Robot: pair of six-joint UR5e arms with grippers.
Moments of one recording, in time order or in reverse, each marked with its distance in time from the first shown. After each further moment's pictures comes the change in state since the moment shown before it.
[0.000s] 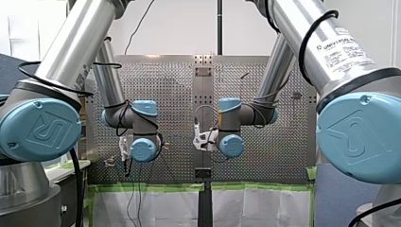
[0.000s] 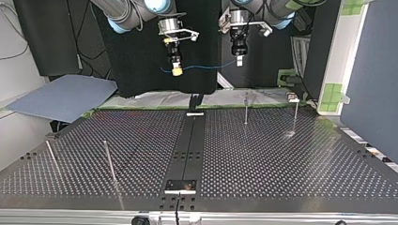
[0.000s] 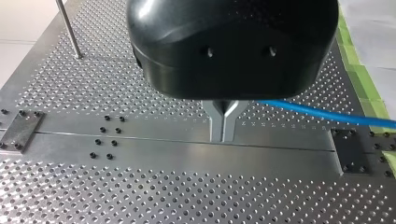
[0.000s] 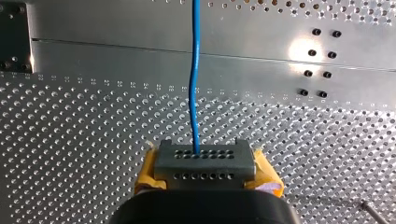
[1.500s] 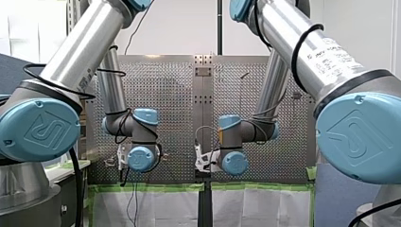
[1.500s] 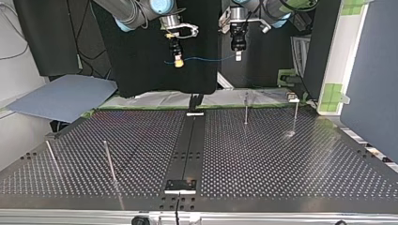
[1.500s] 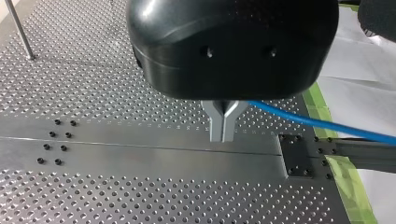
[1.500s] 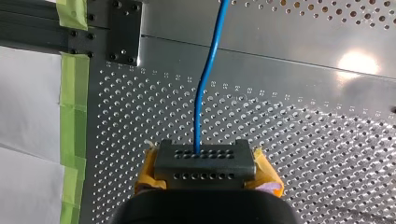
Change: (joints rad) left arm -0.015 -0.089 -0.006 -0.003 -0.002 0.009; right arm 0.002 0.130 0.011 0.020 0.001 -0.018
